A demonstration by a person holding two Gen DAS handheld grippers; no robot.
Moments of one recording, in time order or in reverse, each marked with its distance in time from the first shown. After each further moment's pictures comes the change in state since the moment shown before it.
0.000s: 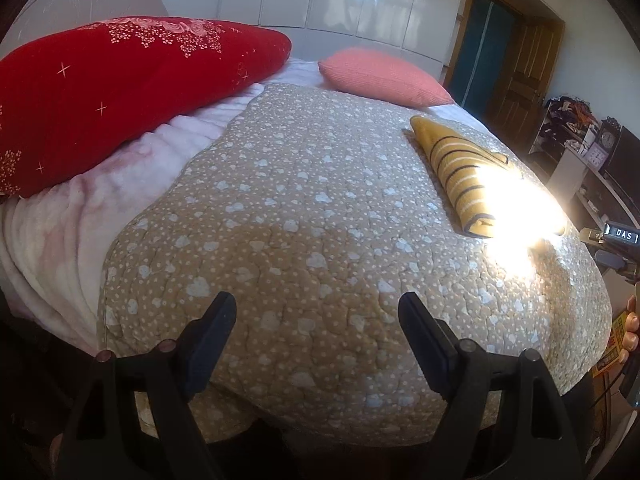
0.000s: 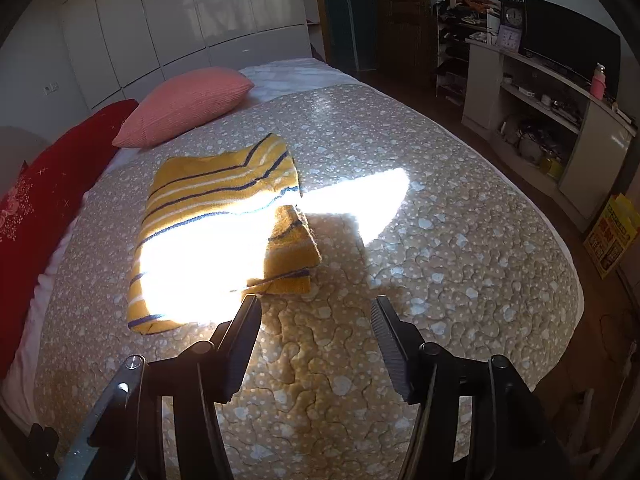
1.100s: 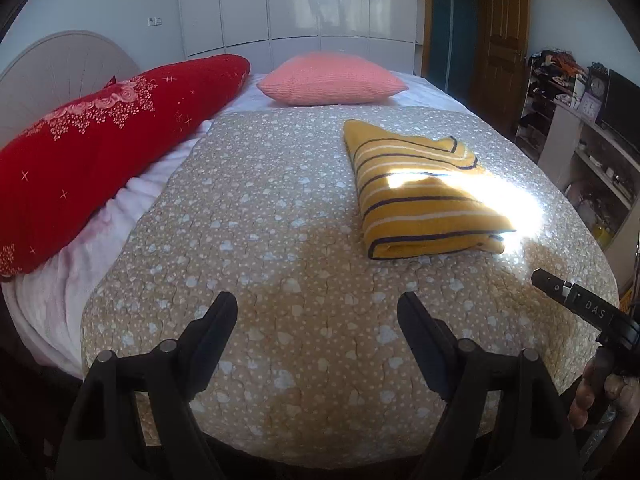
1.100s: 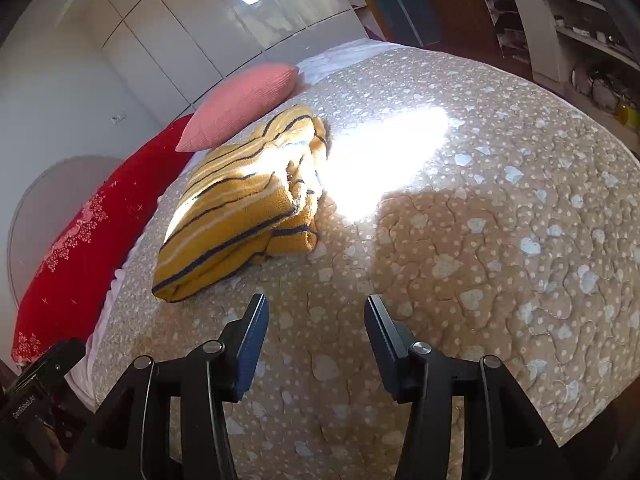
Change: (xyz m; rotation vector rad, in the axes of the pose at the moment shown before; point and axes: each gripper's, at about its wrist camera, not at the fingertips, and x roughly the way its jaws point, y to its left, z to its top) left arm -0.007 -0.127 0.028 0.159 -0.014 0.071; right arm 0.043 -0.071 -0.041 0.076 0.024 0.397
